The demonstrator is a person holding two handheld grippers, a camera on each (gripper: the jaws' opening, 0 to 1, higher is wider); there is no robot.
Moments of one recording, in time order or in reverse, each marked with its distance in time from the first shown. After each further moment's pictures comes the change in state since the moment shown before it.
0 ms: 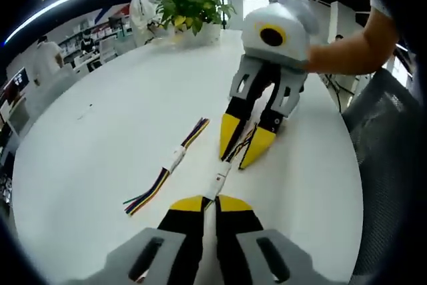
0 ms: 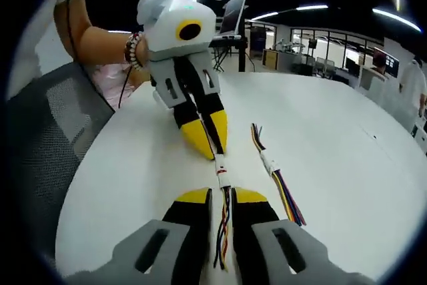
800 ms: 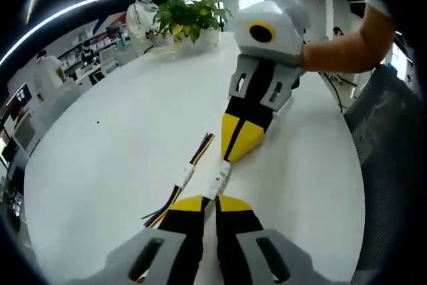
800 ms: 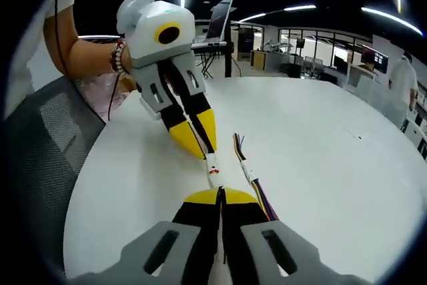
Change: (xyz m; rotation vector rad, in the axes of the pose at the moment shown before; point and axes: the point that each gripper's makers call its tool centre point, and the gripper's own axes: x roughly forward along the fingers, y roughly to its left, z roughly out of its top) left arm -0.010 0.005 0.023 0.086 -0.005 0.050; right arm -0.014 -0.020 0.019 0.076 0.037 -0.073
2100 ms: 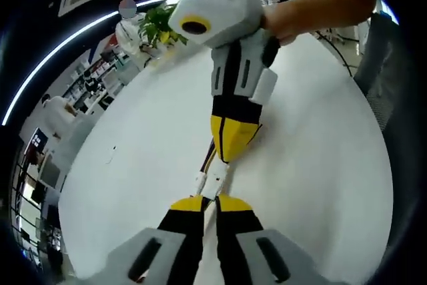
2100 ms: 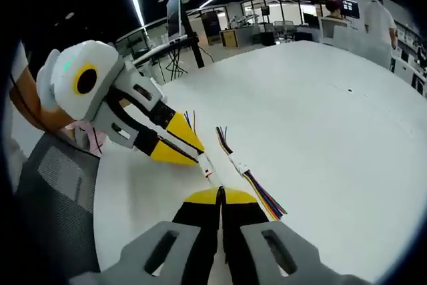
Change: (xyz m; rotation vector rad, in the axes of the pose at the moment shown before) left arm 0.002 0.010 0.011 0.265 0.036 0.169; right arm 0.001 -0.008 0.005 0.321 0.088 -0.030
